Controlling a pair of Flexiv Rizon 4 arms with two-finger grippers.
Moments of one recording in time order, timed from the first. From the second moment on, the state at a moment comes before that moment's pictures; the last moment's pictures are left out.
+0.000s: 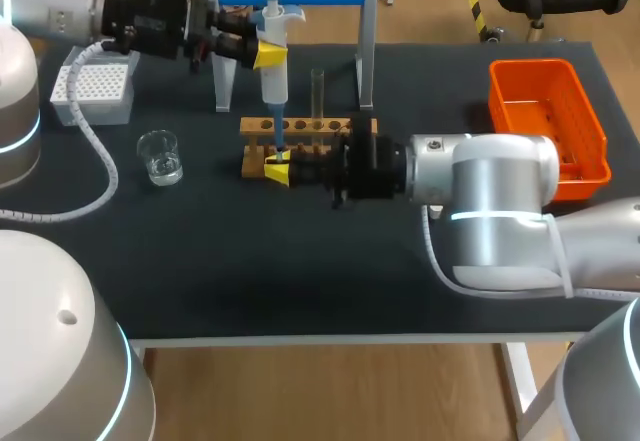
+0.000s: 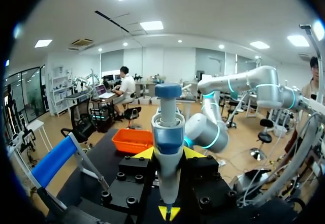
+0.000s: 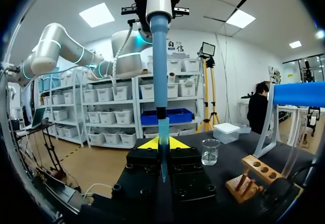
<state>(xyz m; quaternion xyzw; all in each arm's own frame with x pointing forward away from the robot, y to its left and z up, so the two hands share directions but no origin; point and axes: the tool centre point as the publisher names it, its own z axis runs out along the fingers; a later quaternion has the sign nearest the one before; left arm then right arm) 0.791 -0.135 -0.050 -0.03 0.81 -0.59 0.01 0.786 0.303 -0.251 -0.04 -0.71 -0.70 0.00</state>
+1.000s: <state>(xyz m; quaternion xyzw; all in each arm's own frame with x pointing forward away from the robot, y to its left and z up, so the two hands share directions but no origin) 0.791 -0.135 -0.051 -0.03 0.81 -0.59 0.01 0.784 0.301 -0.253 -0.05 -0.71 -0.70 0.00</state>
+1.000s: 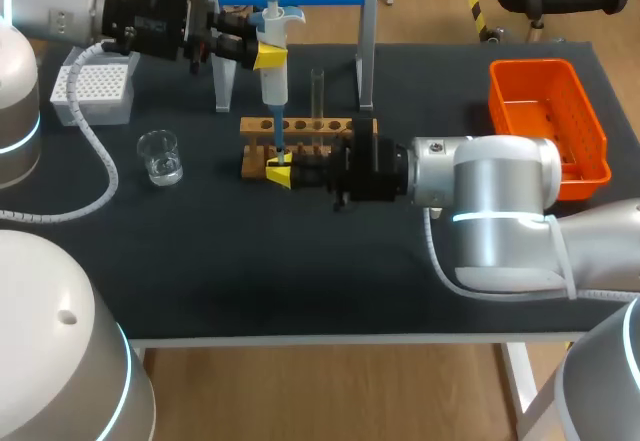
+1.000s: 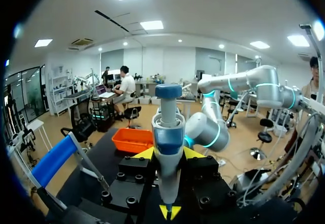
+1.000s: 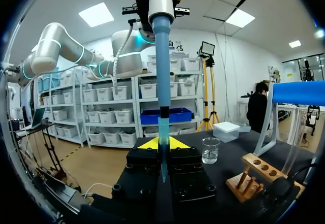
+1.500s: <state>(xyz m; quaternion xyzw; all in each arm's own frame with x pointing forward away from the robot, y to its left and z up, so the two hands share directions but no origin) 0.791 -0.135 -0.049 -0.03 0.81 -0.59 0.01 0.784 0.302 -0.251 -0.04 -0.71 -0.70 0.00</state>
